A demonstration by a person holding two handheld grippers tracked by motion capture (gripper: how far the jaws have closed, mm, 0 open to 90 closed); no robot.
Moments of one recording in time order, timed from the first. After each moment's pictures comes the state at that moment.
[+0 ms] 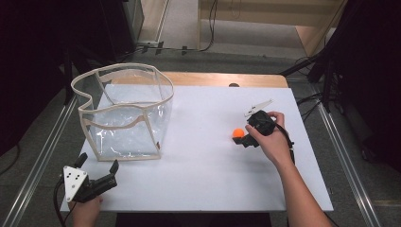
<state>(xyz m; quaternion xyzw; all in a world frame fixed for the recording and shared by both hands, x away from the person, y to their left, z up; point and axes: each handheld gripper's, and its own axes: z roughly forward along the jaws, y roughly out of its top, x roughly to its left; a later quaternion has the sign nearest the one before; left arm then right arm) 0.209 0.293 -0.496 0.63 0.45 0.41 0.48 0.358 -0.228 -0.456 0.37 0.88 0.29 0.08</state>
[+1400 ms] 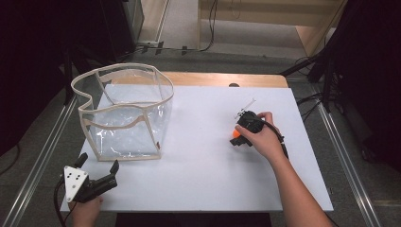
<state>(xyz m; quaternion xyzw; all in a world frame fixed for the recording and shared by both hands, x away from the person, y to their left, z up) 0.209 0.292 -0.496 0.63 0.45 0.41 0.48 0.384 -0.208 -0.482 0.39 0.90 0.18 0.04</state>
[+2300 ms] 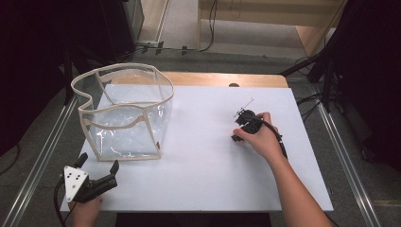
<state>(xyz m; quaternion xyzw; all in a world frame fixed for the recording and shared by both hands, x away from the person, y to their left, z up) 0.209 0.292 -0.496 0.63 0.45 0.41 0.48 0.390 -0.205 -0.484 0.41 0.89 0.17 0.05</state>
